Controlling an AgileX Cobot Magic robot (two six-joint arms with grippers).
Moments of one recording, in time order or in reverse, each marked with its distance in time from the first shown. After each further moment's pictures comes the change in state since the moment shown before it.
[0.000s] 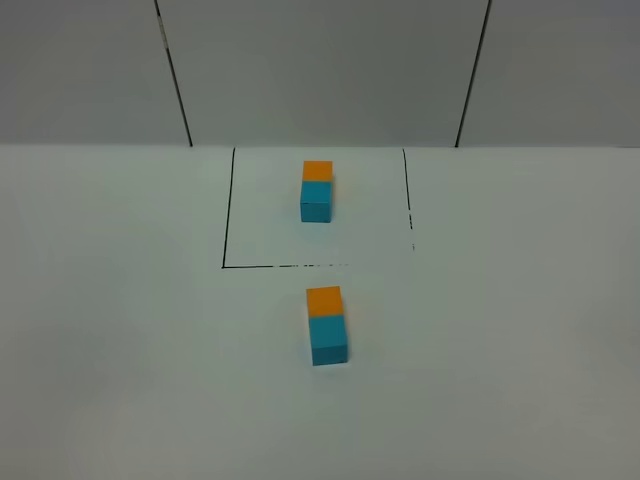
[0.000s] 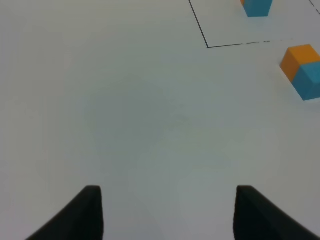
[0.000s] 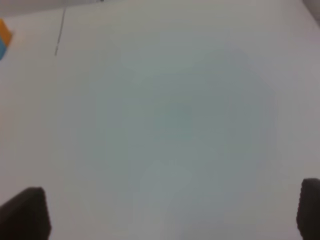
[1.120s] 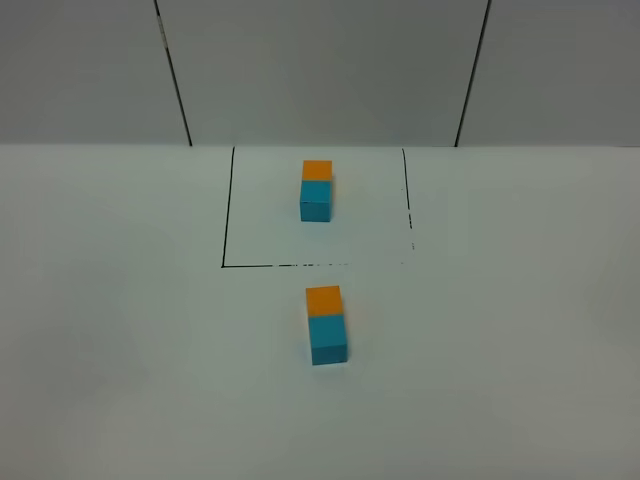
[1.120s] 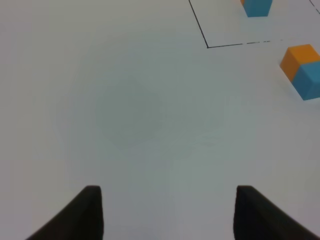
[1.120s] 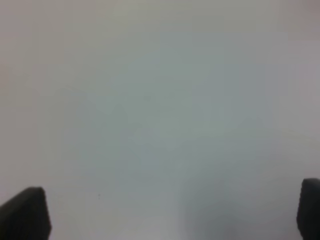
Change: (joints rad) left arm 0.000 0.000 0.000 0.000 0.000 0.002; right arm 0.120 0.271 -0.061 -0.036 0.007 0.123
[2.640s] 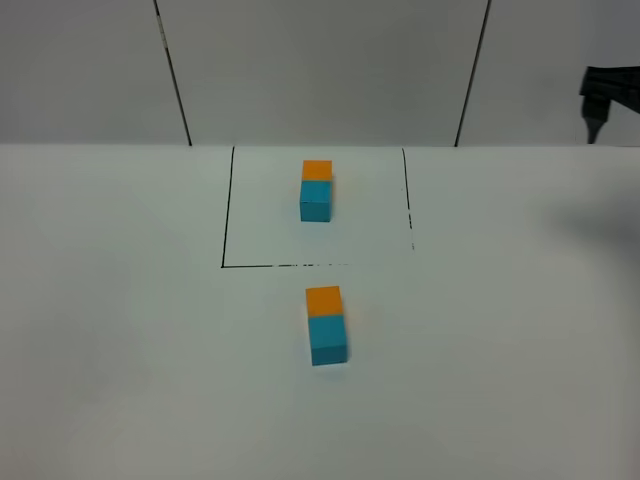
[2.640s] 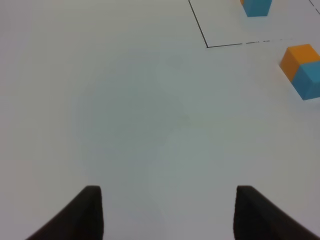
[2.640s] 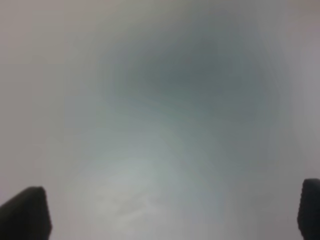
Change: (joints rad) left arm 0.000 0.000 0.000 -0.001 0.000 0.000; right arm -0.113 1.656 -1.287 -0.085 0.144 0.146
